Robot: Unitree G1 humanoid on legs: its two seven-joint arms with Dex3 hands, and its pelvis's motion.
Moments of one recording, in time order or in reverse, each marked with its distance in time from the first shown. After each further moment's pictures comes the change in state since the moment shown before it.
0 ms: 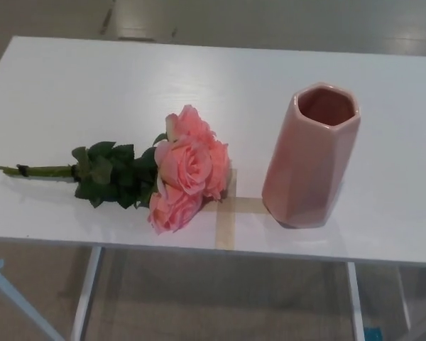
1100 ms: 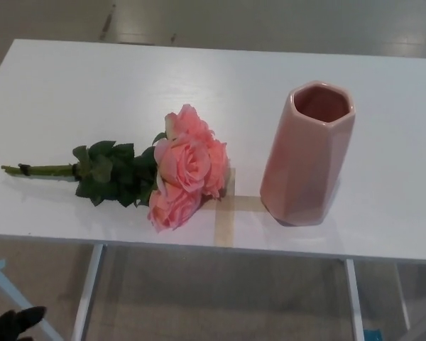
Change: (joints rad) left_arm 0.272 0.109 -0.196 -0.662 -0.030 -0.183 -0.288; right_arm -0.005 -0.013 0.032 0.015 -0.002 -0.015 -0.007
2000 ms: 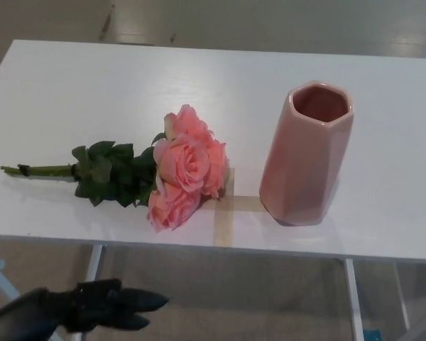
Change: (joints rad) left_arm 0.251 0.250 -0.005 -1.044 -0.305 0.115 -0.305; right_arm -0.001 0.000 0.005 -0.001 0.000 0.000 -0.001
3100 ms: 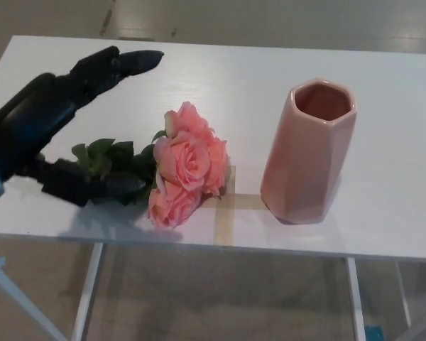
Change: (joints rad) left_arm -0.779 -0.081 -0.113 0.299 0.287 0.267 0.227; right_arm -0.021 -0.010 0.019 0.002 0.002 0.001 -0.003
